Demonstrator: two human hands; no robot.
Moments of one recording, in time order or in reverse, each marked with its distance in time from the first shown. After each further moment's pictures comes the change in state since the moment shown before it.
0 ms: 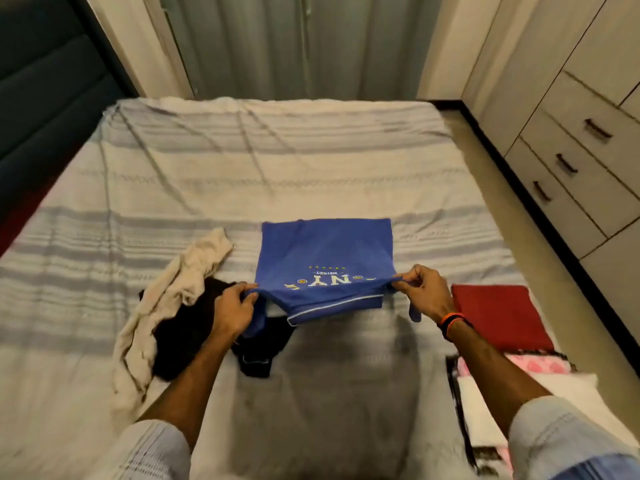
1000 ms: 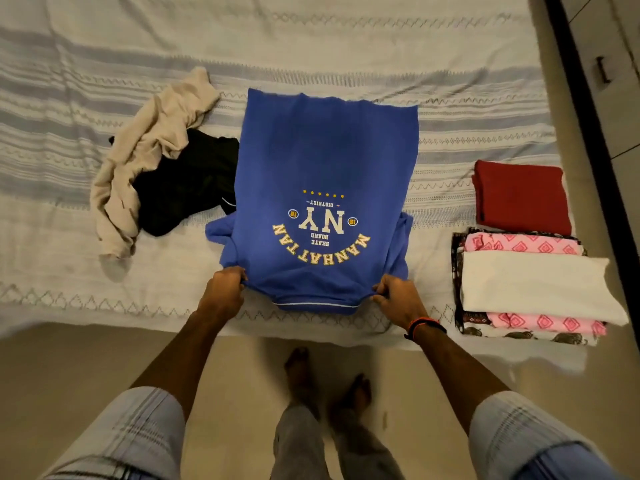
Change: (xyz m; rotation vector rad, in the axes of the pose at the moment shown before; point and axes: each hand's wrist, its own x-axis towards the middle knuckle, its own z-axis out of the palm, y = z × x) left_hand -0.166 -0.191 0.068 0.607 -0.395 -0.071; right_hand -0.180 0.177 0.118 -0.450 -0.420 0.112
